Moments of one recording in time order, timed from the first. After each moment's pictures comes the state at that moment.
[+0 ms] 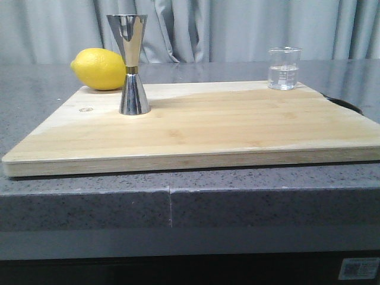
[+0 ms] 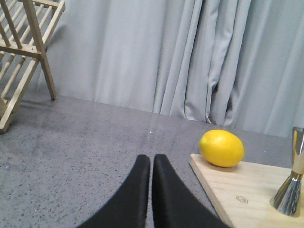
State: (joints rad) left arm -0.10 -0.01 -0.05 -0.16 -0.02 -0.04; right arm -0.11 -0.01 -0.06 0.01 -0.15 -0.02
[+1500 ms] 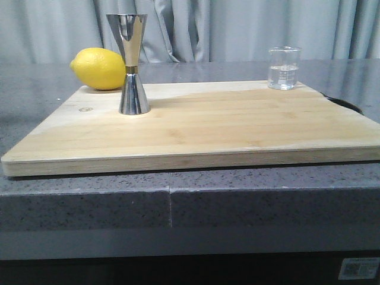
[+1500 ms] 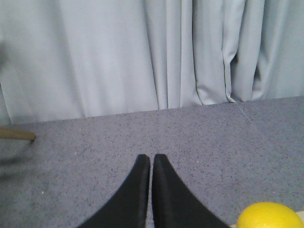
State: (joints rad) left arm -0.13 1.21 -1.05 -0.23 0.09 0.30; right arm -0.07 0.95 -0.84 0.04 0.27 -0.01
